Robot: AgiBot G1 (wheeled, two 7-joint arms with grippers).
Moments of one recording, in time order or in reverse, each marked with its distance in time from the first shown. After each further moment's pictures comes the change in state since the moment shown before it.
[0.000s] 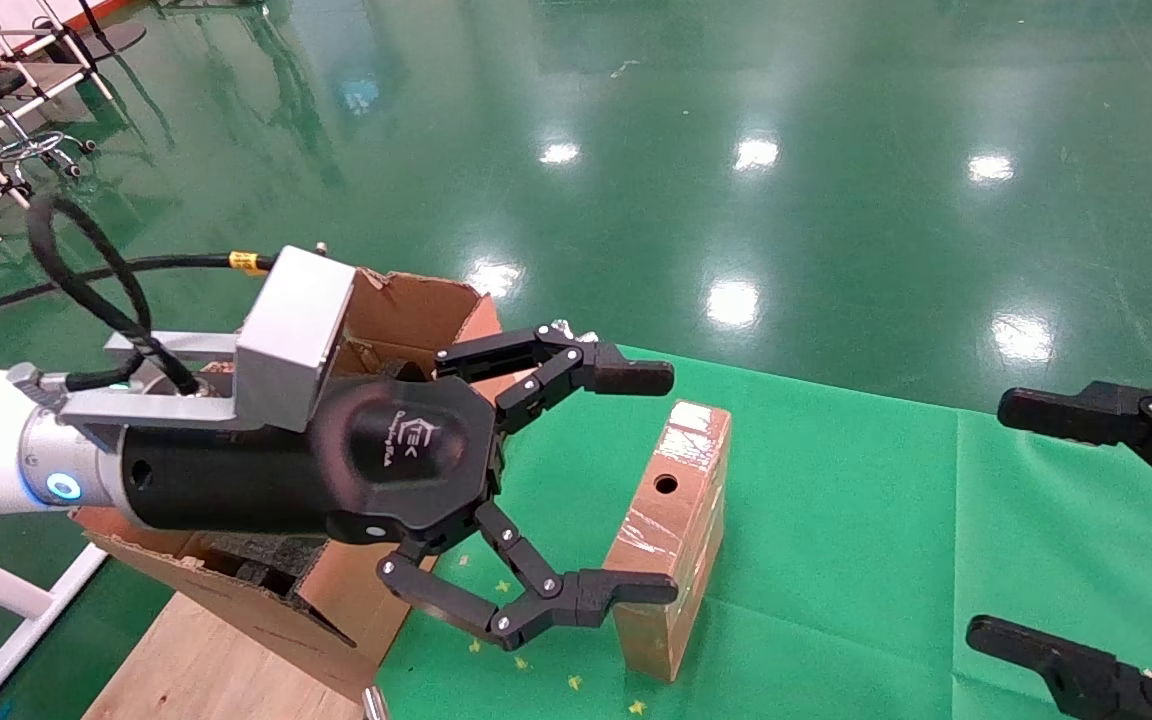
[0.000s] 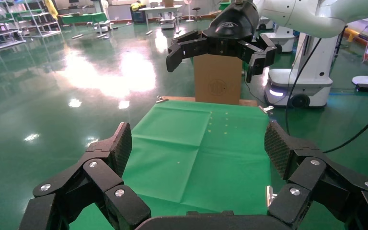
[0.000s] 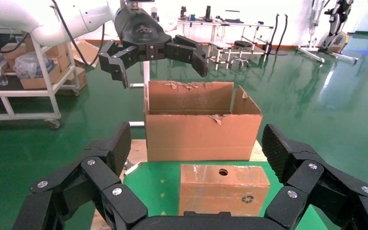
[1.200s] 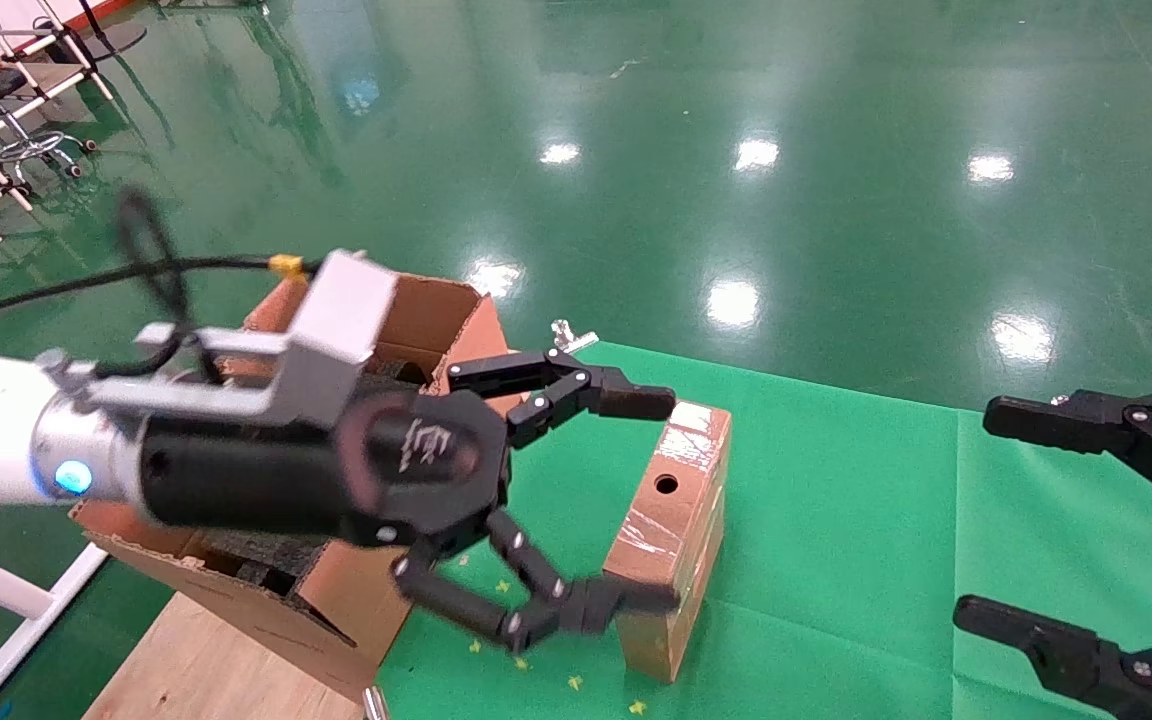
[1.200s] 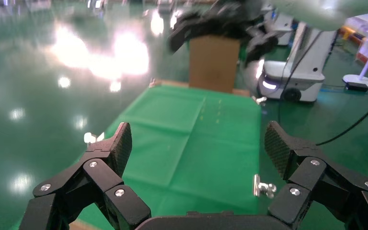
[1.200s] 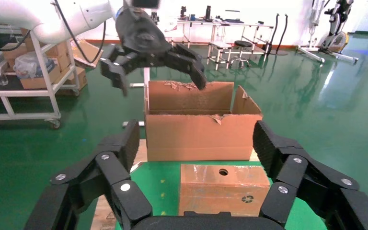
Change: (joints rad) left arm -0.085 -0.012 0.066 -0.008 0.113 -0.011 -0.141; right arm 0.000 0.000 0.000 0.000 0.000 0.000 0.000
